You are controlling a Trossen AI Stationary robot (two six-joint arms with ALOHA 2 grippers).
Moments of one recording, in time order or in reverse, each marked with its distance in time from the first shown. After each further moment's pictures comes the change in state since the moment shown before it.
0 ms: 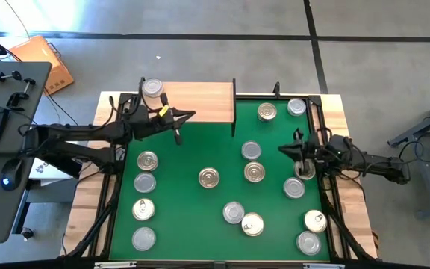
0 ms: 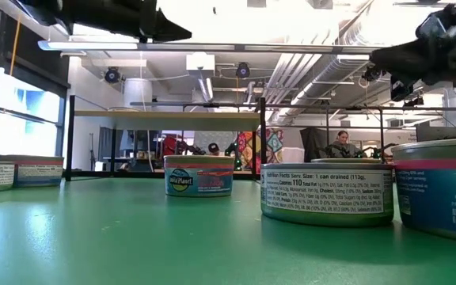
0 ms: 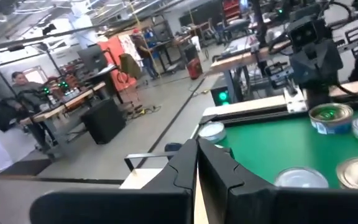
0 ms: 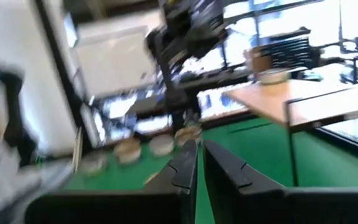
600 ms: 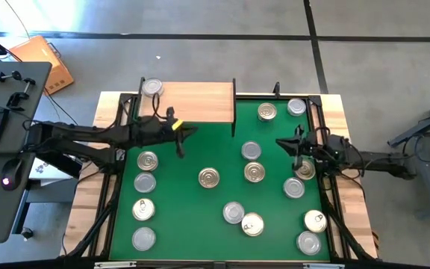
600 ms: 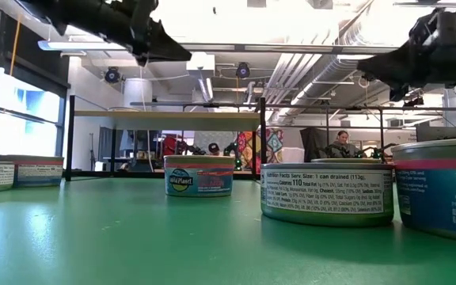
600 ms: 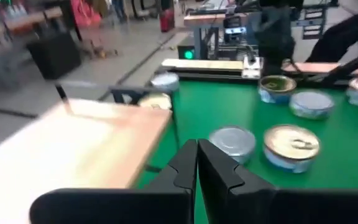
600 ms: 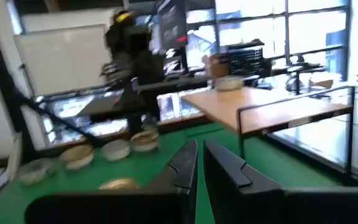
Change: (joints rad) left arm -0.125 0.033 0.000 -0.213 -0.048 -0.325; right arm 0.033 0.164 0.000 0.147 0.186 -0.111
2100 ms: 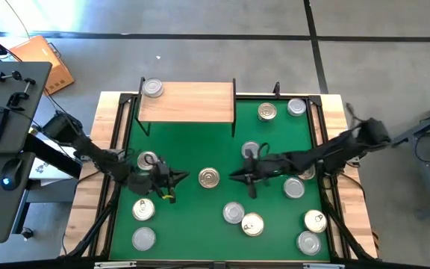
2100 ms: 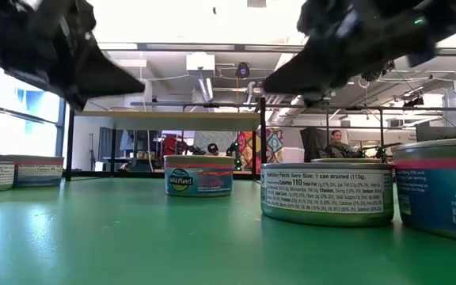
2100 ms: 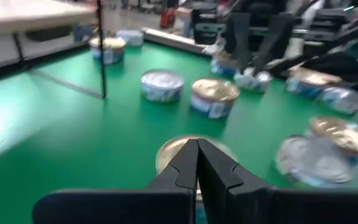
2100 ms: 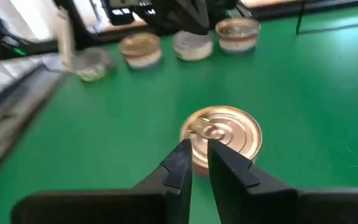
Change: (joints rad) left arm -0.662 0.286 -0.304 0.485 -0.643 -0.489; right arm 0.326 1.356 0.625 0.212 0.004 0.079
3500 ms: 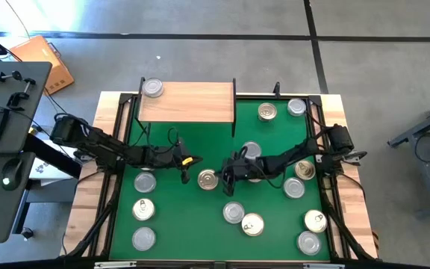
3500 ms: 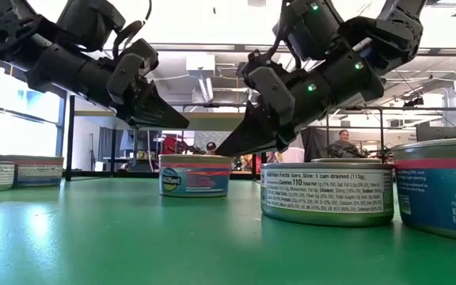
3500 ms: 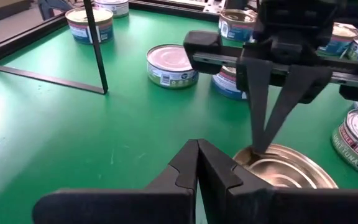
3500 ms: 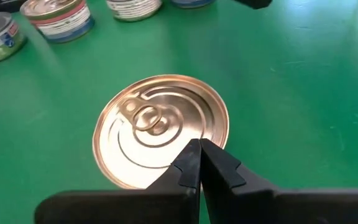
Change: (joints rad) left arm 0.466 0.090 0.063 -0.008 0.595 0.257; right arm -0.041 0.358 0.205 -0.009 0.090 0.089
